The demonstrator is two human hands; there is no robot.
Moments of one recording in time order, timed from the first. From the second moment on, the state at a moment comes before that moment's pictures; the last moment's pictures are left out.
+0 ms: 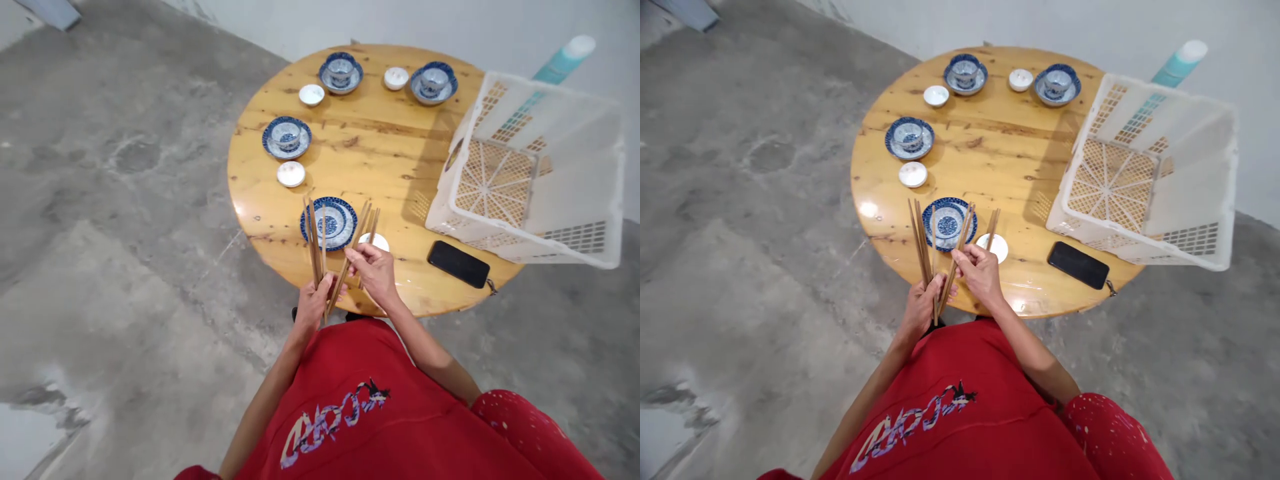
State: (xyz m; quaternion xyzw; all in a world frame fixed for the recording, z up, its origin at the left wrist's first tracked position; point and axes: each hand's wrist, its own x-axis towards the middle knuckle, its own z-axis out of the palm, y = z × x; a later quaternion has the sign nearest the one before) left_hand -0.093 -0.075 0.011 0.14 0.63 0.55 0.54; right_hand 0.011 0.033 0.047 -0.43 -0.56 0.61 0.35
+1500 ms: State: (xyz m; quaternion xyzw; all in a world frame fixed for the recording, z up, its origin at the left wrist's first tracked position) left_hand -0.451 -0.078 -0.003 0.24 0.73 0.43 0.47; right_hand -0.242 0.055 -0.012 -0.56 -0.67 0.29 0.40
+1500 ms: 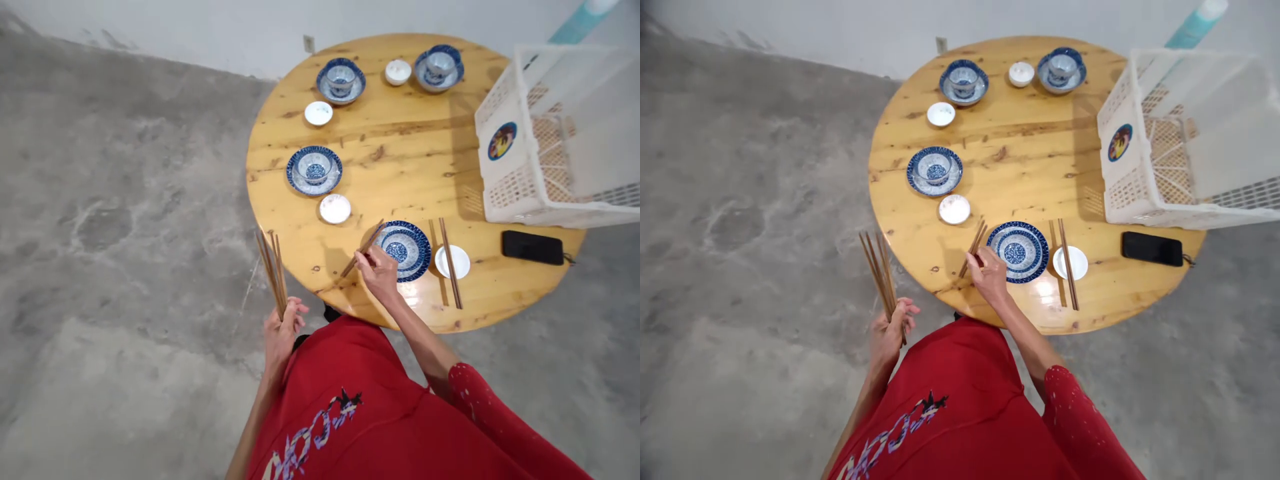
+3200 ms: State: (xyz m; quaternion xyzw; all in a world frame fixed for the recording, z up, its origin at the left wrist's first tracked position) left_hand -0.513 0.088 -0.050 0.23 0.67 0.31 0.63; right_hand -0.345 0.171 -0.056 -0.63 -0.21 0.61 0.44
